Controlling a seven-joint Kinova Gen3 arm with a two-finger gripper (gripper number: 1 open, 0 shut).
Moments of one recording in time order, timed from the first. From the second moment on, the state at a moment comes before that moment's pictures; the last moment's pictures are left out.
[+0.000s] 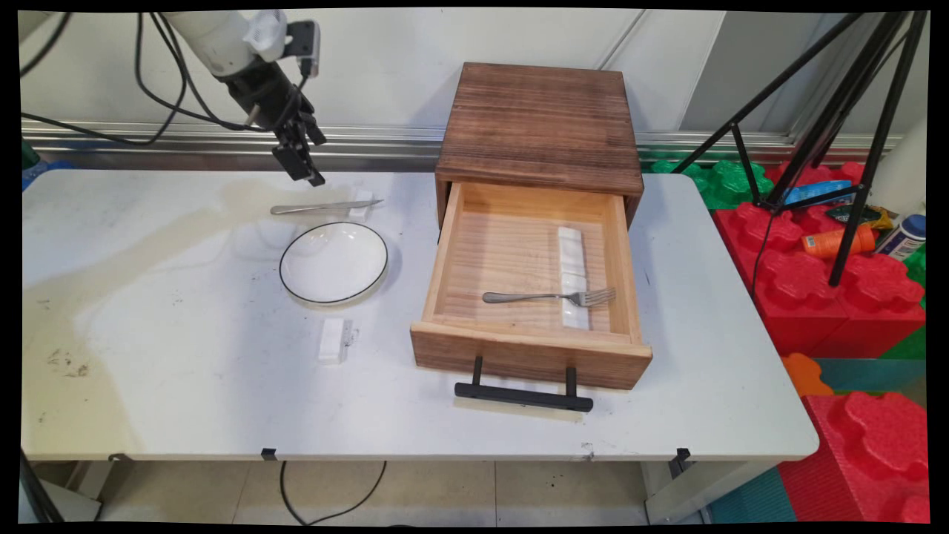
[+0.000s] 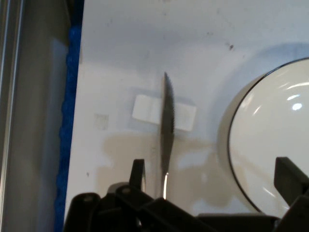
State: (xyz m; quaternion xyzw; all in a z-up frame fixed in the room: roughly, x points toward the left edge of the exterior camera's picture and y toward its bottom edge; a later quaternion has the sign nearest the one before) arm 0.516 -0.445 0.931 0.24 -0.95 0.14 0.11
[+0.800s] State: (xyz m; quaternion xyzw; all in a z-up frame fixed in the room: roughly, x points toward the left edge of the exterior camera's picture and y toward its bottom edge) arm 0.540 -0.508 0.855 0.23 -0.97 0.09 0.07
